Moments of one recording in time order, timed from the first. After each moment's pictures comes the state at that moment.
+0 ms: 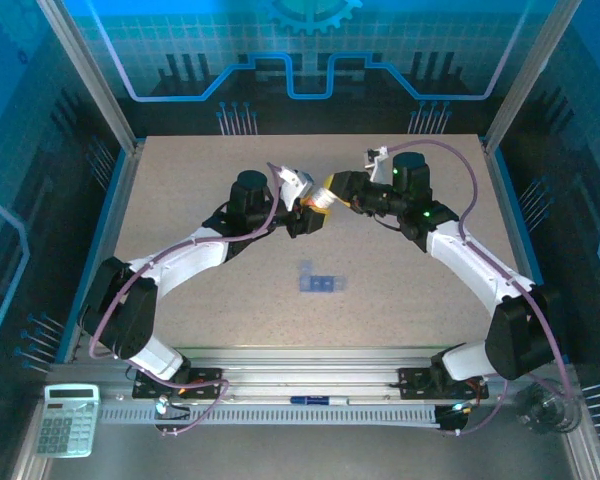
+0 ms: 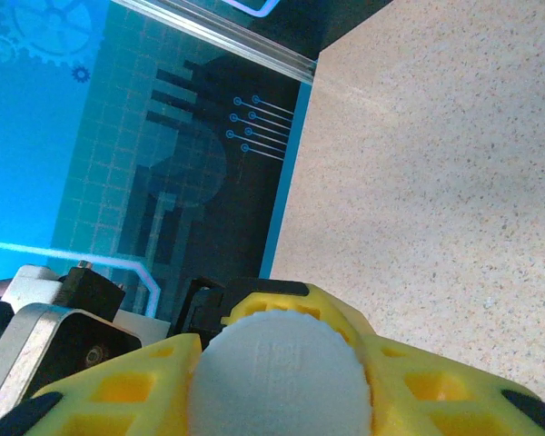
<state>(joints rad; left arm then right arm) -0.50 1.56 1.02 0.25 0.61 -0.04 0.37 1.41 1.09 -0.02 -0.63 0.94</state>
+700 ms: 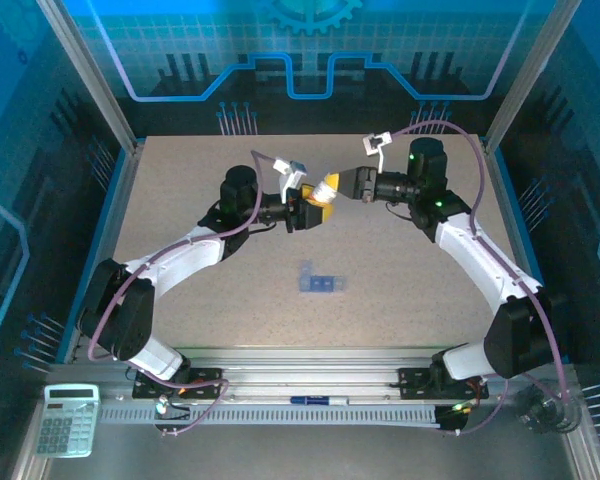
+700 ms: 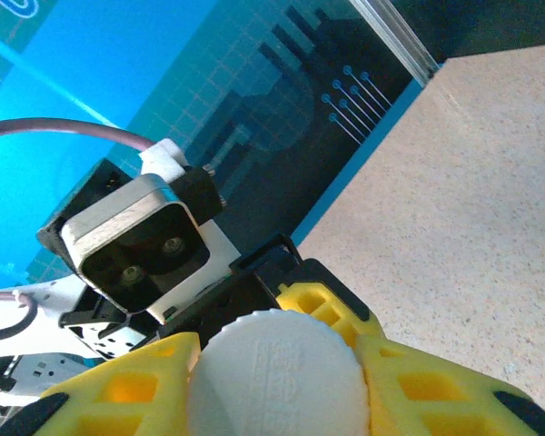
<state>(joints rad) -0.47 1.55 1.02 0.44 0.85 -0.32 0.28 1.41 1.17 0.01 -0.95 0.61</state>
